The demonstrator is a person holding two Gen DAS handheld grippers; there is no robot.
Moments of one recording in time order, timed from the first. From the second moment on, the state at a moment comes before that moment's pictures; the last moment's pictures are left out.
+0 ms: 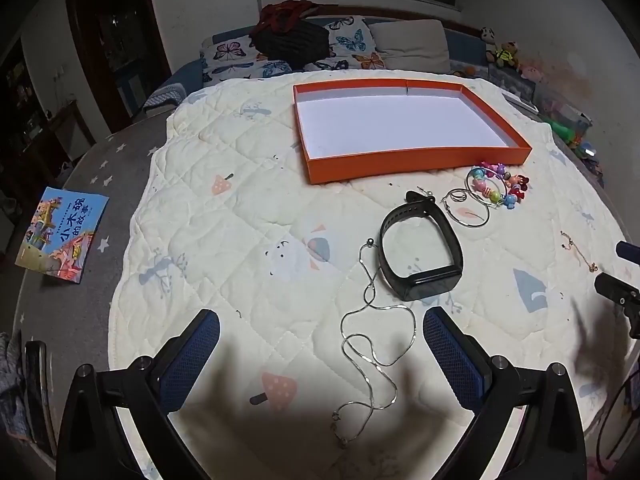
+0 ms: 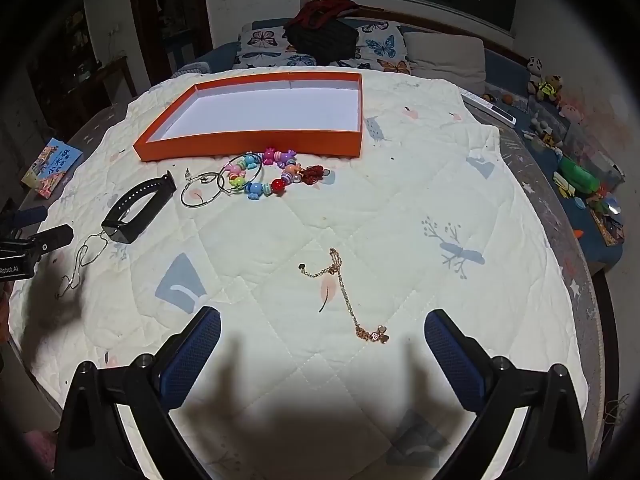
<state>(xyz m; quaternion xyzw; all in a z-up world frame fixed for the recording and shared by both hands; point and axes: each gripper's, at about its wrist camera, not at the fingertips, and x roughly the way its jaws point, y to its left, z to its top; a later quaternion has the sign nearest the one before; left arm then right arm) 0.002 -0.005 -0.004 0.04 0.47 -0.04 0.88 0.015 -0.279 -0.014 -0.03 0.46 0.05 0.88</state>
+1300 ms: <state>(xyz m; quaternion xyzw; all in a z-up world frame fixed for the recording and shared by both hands) 0.015 -0.034 -0.012 0.04 0.48 -0.08 0.87 0.008 -0.308 -0.030 0.00 0.48 0.05 0.87</state>
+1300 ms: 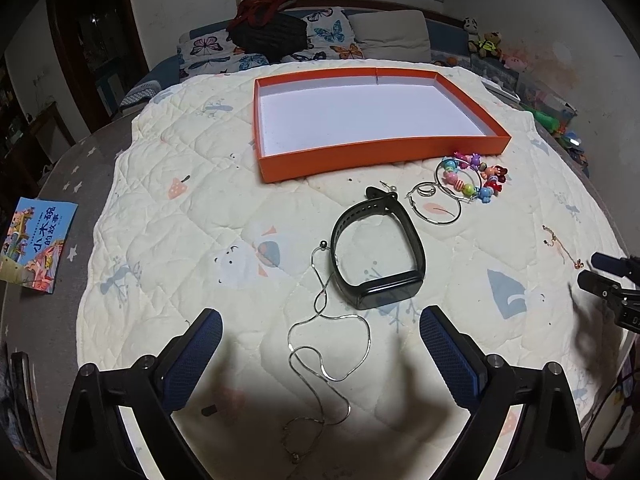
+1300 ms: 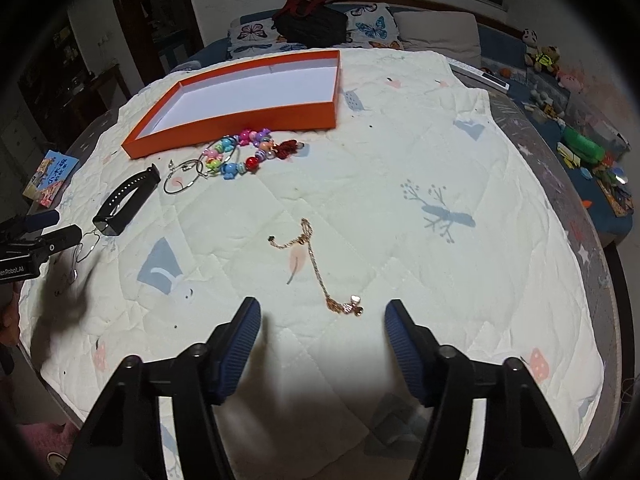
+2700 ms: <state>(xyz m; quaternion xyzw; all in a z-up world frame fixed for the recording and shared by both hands) 0.036 -0.057 -0.026 0.03 0.49 -0.14 0.86 -0.001 -0.336 -0.032 -0.01 0.46 0.06 0.88</state>
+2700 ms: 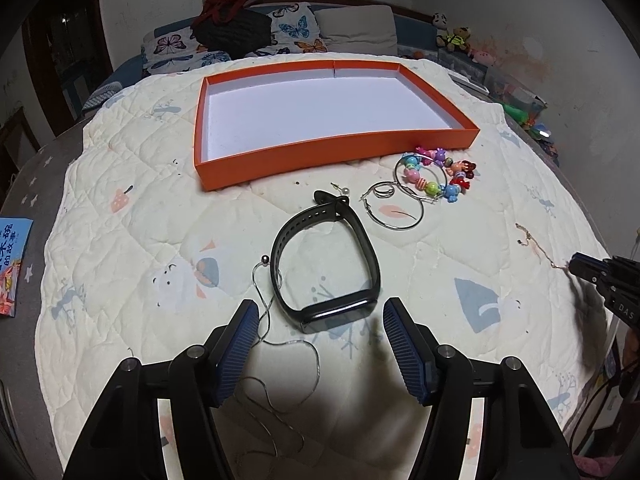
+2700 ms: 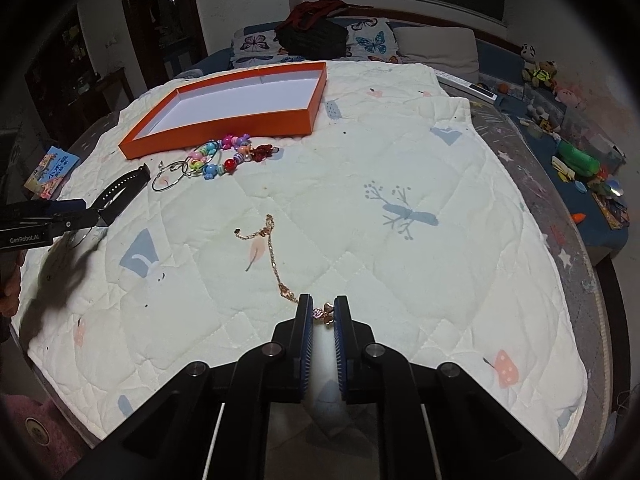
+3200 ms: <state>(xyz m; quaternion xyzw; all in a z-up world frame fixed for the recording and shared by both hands) 0.058 -0.063 -0.043 -0.02 0.52 -0.12 0.85 -0.001 -0.335 -0.039 -0.01 0.46 0.06 0.88</state>
